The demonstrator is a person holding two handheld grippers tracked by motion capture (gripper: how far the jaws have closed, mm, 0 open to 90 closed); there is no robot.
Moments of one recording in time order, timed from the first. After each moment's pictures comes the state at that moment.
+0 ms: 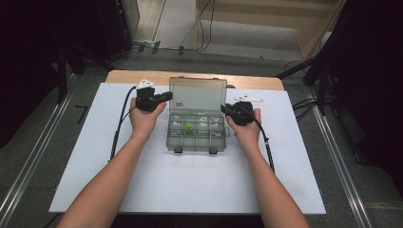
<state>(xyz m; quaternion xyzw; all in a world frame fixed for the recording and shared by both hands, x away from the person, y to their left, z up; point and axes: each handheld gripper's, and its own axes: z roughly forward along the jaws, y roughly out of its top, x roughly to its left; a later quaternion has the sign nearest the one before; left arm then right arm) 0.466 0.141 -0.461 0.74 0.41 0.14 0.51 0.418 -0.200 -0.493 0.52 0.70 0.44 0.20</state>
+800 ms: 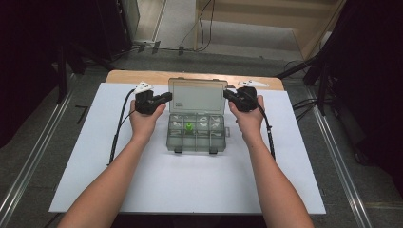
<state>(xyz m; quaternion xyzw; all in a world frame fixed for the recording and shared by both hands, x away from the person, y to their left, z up) 0.460 0.145 -0.466 0.73 0.41 0.14 0.54 0.431 -0.201 -0.446 0.52 0.69 0.46 0.21</state>
